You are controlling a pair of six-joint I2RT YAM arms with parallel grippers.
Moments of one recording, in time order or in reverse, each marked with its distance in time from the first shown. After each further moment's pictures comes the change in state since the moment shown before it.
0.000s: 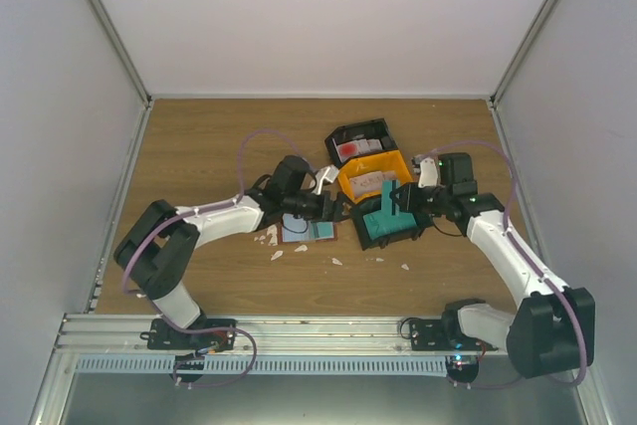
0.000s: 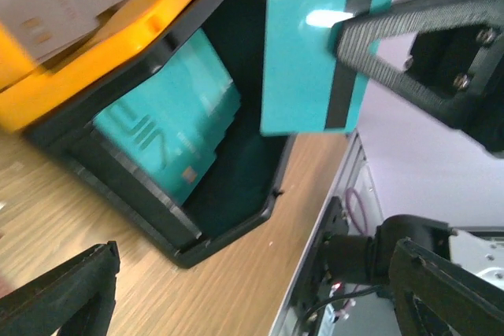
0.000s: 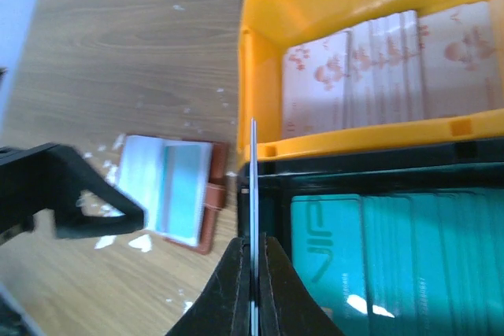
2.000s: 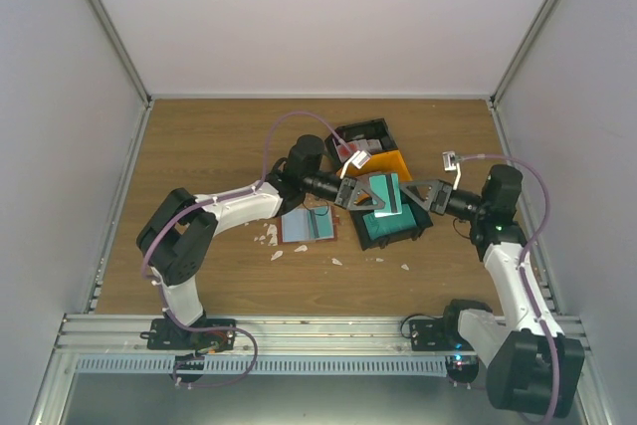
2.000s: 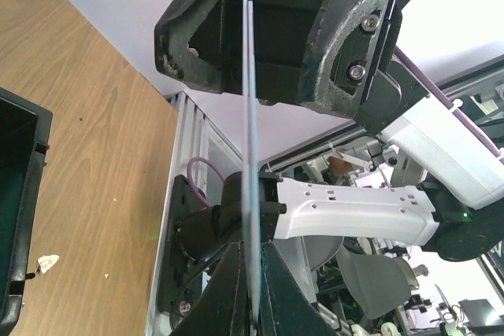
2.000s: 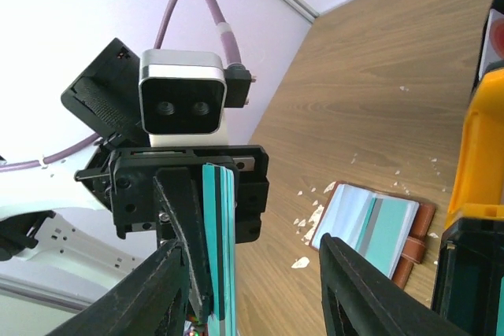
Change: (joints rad) left arm -0.049 0.156 0.248 0.286 0.440 -0.101; right arm -0.321 -0.214 -0.210 0.483 -0.766 0.309
